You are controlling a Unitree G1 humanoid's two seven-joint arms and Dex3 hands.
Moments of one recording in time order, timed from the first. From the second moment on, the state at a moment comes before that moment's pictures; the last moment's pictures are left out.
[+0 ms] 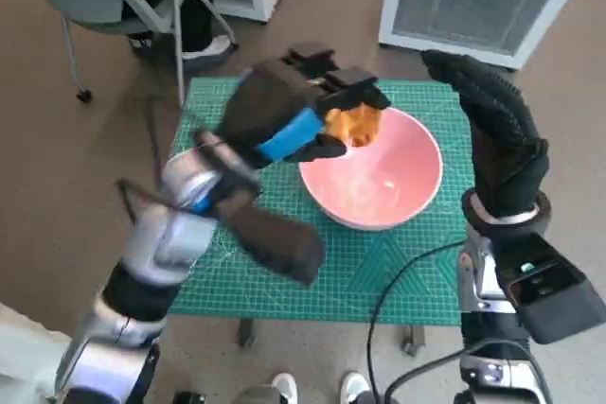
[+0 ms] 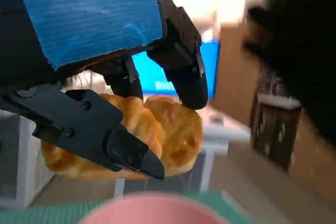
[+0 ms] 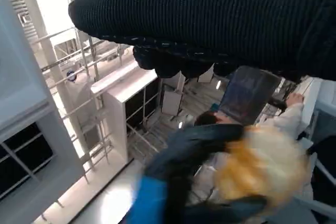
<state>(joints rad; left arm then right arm) -0.85 0.32 -0.35 0.23 0.66 -0.22 -0.13 -0.61 -0.15 -0.10 0.37 0.20 -0.85 0.32</state>
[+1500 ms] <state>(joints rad) -0.94 0.46 -0.27 0.56 0.38 -0.53 -0.45 -0.58 -0.16 -0.12 0.31 0.15 -0.83 0.26</state>
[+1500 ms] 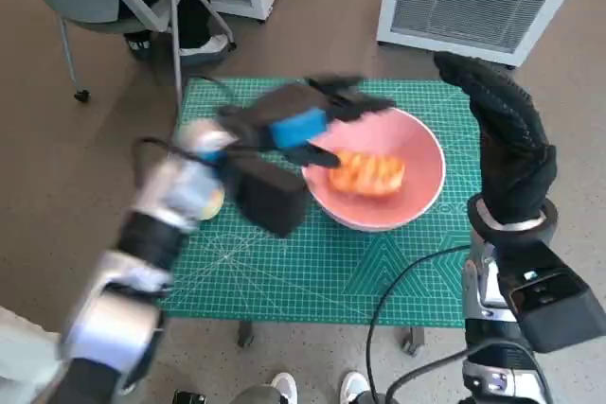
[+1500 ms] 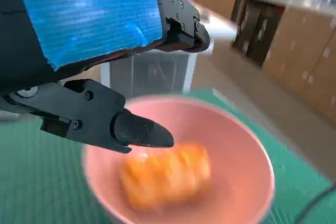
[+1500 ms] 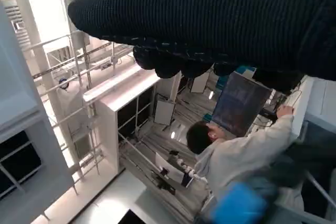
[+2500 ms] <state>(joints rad) -0.61 0.81 -0.07 0.30 0.32 -0.37 -0.55 -0.60 -0.15 -0.10 0.36 0.18 -0.84 0.29</state>
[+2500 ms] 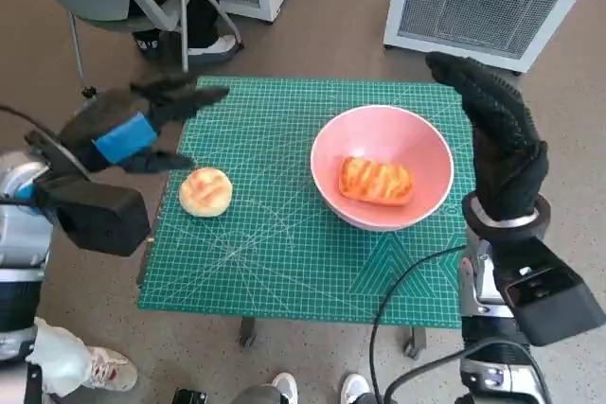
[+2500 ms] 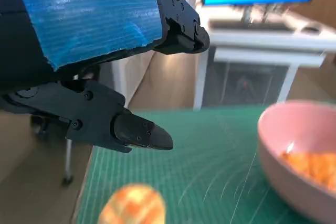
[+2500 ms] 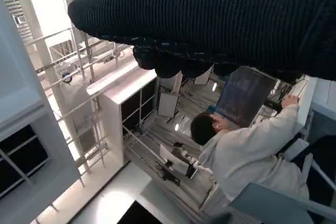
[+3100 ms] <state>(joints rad) -0.60 0.77 -0.19 0.36 0.40 -0.25 -0.59 -0.61 -0.16 -0.10 0.36 0.17 -0.85 0.30</state>
